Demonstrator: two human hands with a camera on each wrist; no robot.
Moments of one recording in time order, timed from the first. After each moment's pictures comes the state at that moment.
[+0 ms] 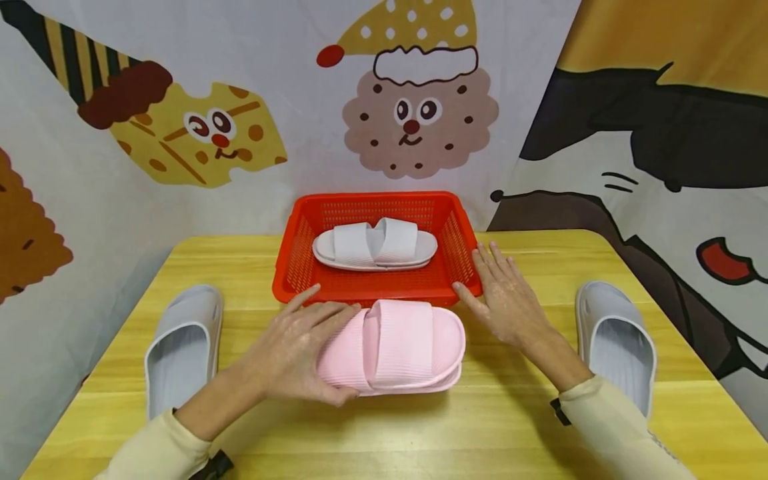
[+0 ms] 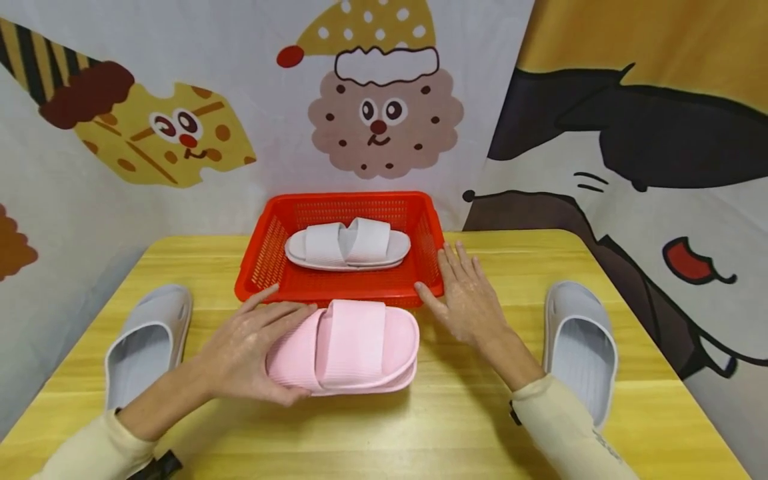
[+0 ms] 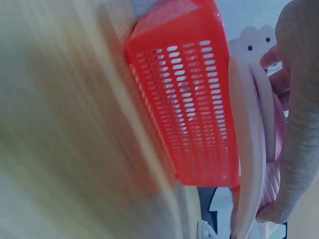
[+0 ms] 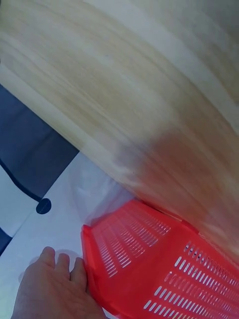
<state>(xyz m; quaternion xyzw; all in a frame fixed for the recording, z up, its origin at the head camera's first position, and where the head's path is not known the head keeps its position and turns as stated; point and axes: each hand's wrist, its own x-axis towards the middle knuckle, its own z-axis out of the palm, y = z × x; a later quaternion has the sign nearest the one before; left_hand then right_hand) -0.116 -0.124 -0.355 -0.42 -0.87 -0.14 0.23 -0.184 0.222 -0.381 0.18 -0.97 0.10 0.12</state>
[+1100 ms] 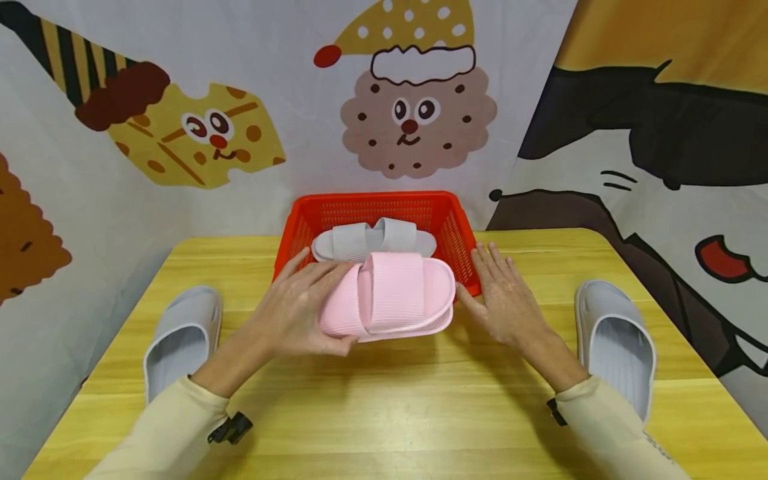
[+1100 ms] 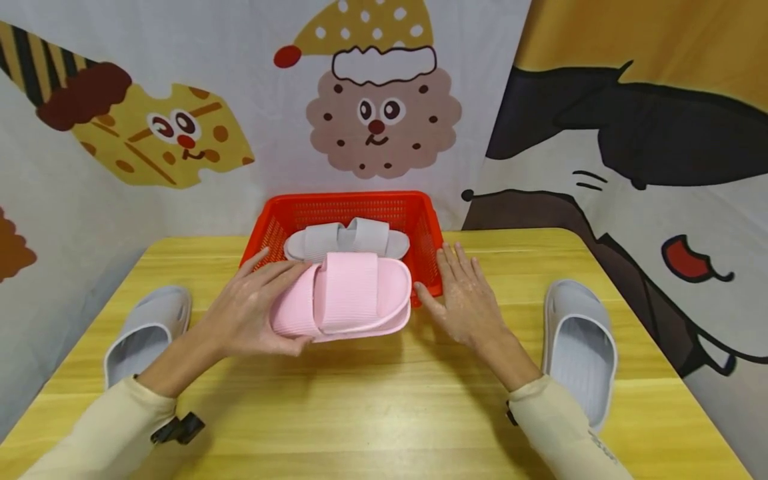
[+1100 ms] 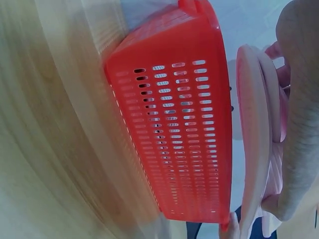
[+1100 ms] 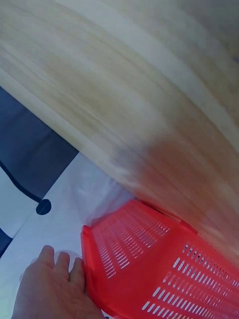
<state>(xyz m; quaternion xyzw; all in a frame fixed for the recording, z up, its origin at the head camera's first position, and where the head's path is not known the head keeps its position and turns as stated) -0.157 -0.121 -0.341 -0.39 -0.87 -0.13 0.27 -0.183 0.222 -0.383 0.19 -0.97 0.10 0.15</state>
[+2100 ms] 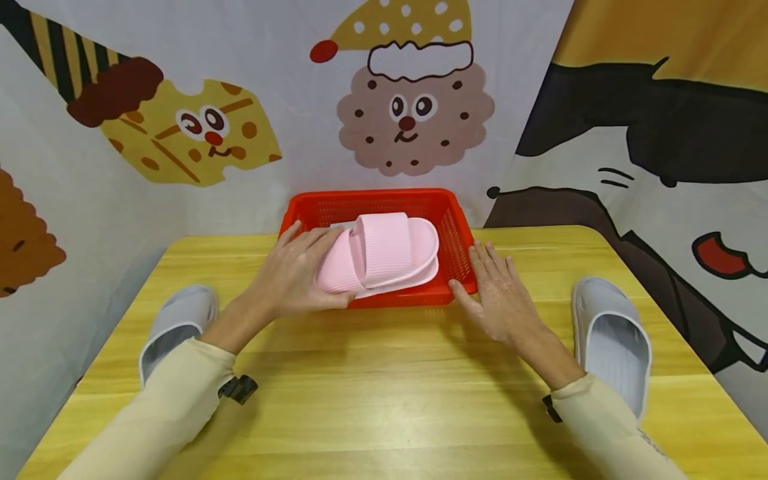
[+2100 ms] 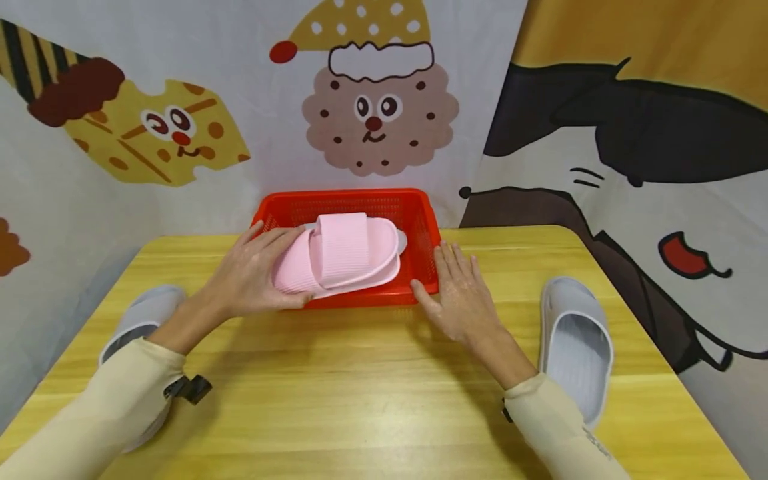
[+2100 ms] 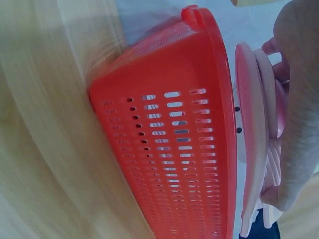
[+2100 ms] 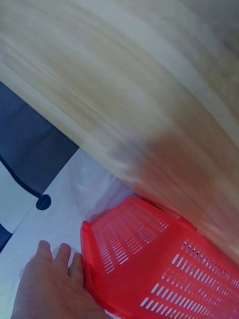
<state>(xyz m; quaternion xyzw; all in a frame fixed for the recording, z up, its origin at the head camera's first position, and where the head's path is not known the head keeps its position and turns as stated) -0.200 -0.126 -0.335 -0.33 -0.90 -0.13 0.25 -0.182 0.219 -0.383 0.17 -0.97 0.11 0.12</state>
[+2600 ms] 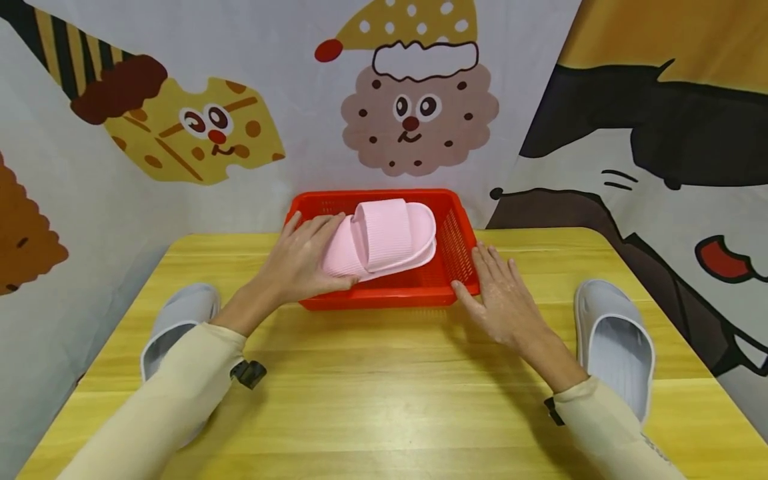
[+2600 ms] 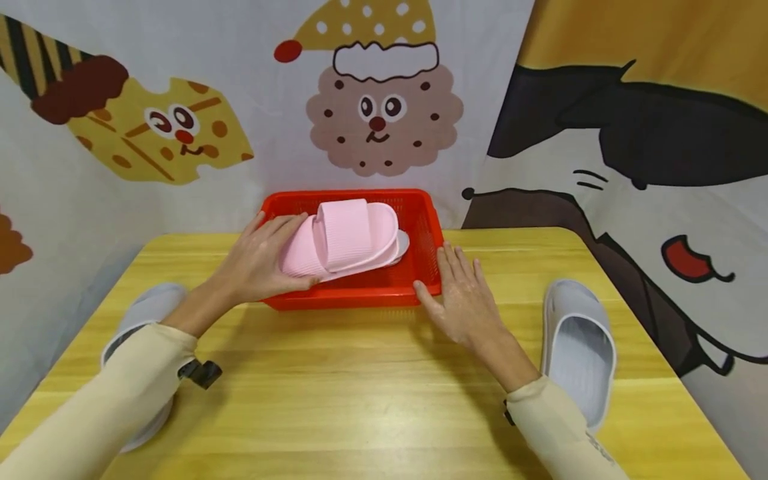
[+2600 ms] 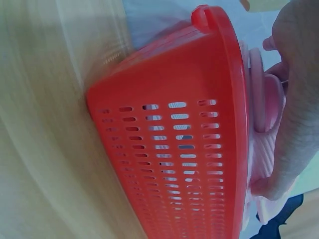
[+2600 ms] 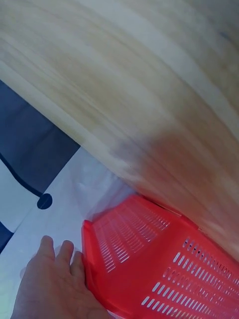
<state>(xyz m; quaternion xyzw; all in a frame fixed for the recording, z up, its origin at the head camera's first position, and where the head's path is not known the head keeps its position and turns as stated) -0.222 -0.128 -0.337 -0.31 -0.91 -0.13 0.24 -0.180 0.218 -0.381 0.16 -0.97 0.12 0.11</state>
